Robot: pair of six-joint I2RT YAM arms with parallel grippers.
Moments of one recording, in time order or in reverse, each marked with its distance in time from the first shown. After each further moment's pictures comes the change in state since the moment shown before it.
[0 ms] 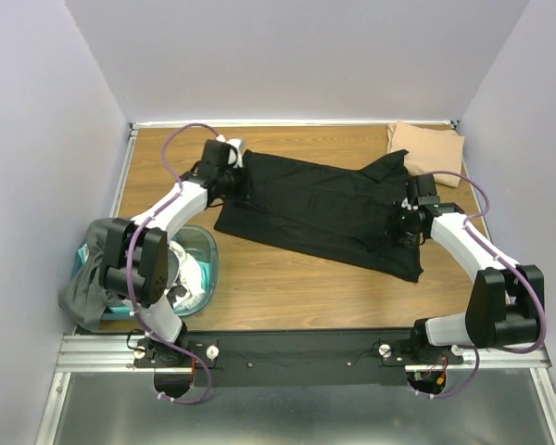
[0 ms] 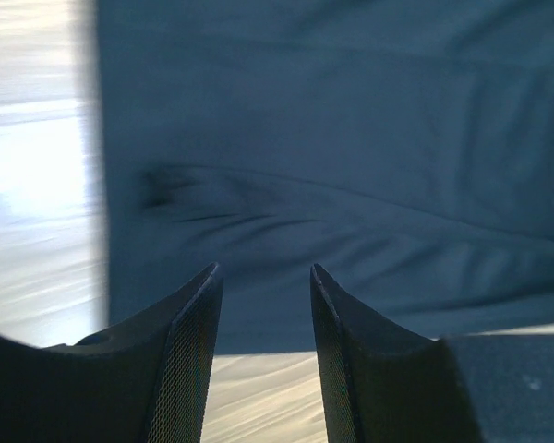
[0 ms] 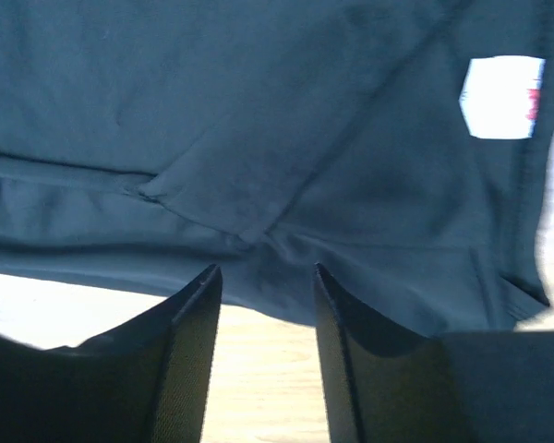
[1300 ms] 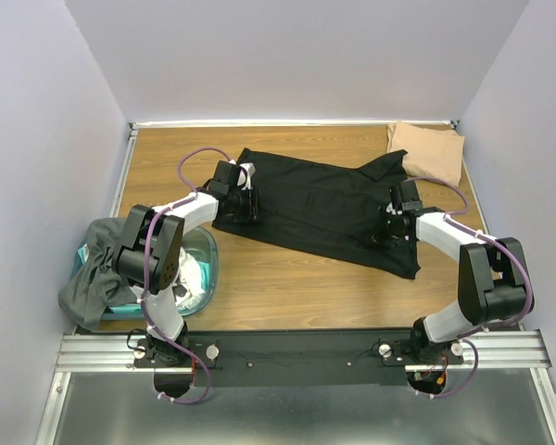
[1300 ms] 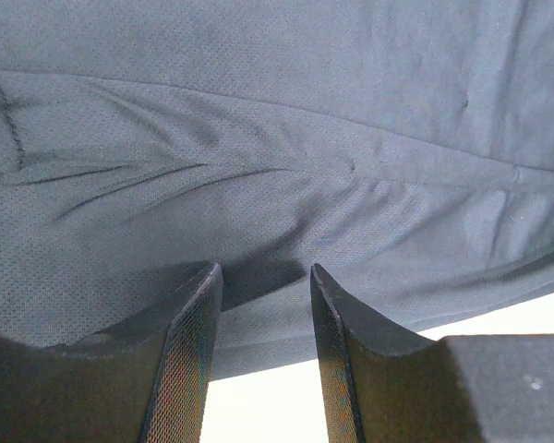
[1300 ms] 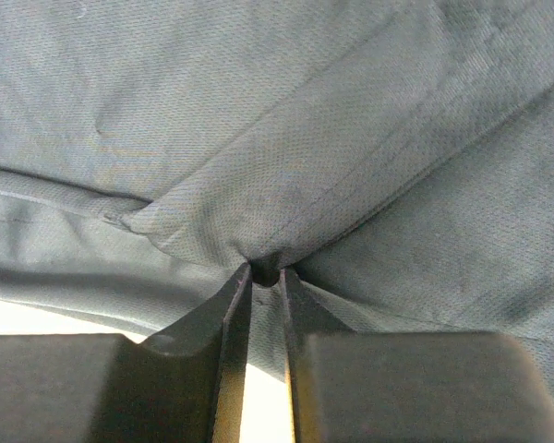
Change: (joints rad) left arm -0.072 0.140 -0.130 0.141 0.092 -0.045; right arm 0.072 0.169 -0.077 0.235 -0.054 0.027
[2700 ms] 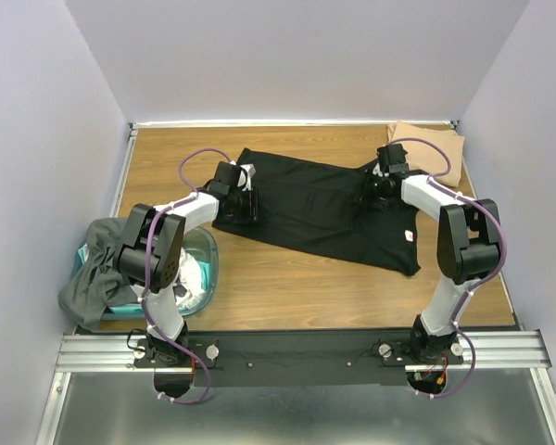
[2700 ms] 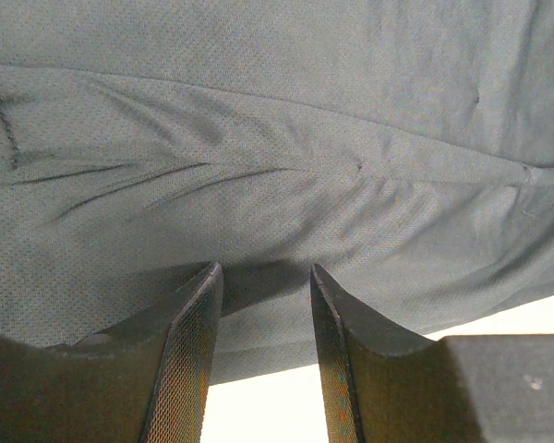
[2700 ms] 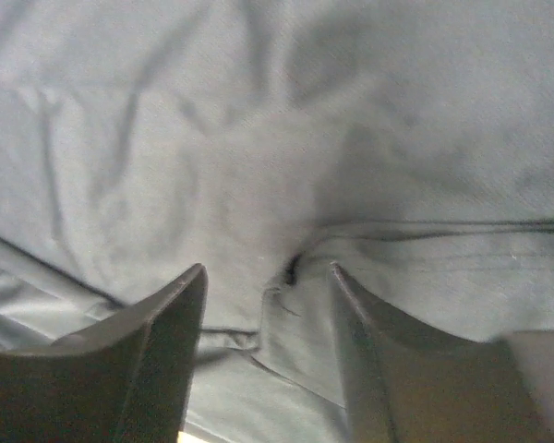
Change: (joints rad) left arm 0.000 0.013 -0.002 0.001 0.000 0.004; right arm 0.016 0.312 0.419 0.006 -0.014 -0.069
